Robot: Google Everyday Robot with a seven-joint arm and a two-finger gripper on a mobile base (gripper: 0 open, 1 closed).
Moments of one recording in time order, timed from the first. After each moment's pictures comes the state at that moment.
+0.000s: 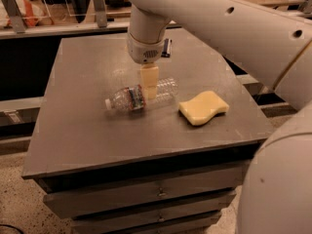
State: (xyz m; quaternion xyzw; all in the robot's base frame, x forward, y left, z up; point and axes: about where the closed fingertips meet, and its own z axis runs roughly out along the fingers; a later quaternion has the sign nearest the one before) arm 0.621 0.030 0.865 -0.81 0.57 -0.02 0.14
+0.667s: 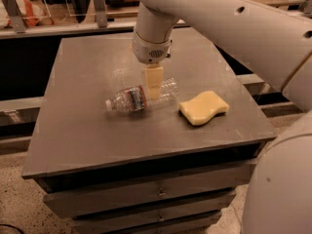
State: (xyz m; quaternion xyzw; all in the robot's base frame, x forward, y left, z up) arm 0.618 0.018 0.866 -0.80 0.58 0.00 0.15
